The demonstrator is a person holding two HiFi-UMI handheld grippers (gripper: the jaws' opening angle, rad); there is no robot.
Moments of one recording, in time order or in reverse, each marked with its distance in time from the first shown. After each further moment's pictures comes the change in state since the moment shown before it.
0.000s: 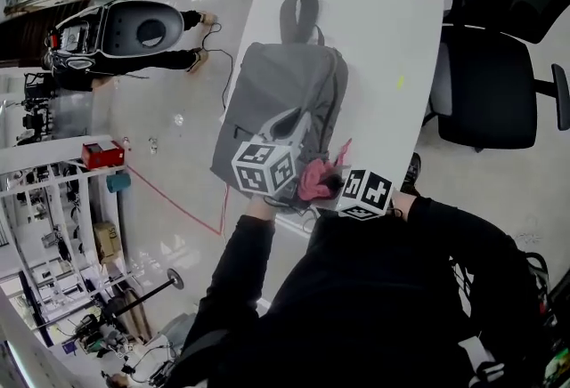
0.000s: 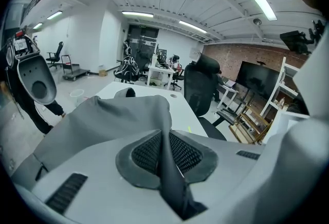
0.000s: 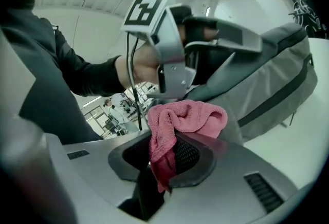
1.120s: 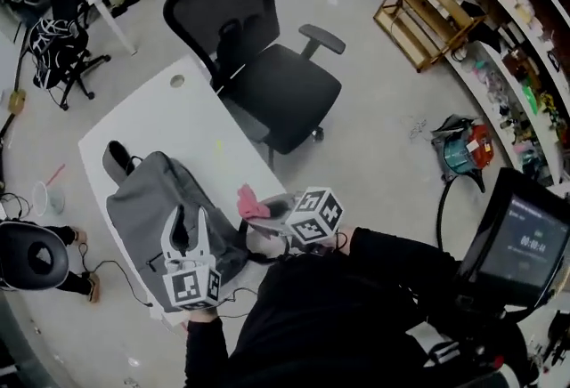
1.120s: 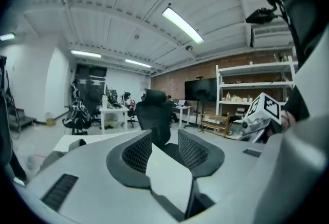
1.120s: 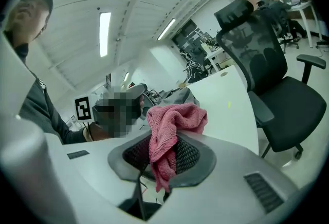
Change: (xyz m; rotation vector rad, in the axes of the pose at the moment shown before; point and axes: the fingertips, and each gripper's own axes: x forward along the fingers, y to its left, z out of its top) left arm -0.102 -0.086 0.009 0.446 -0.428 -0.453; right arm -0.101 0.021 -0.017 0.422 -0.719 -0.923
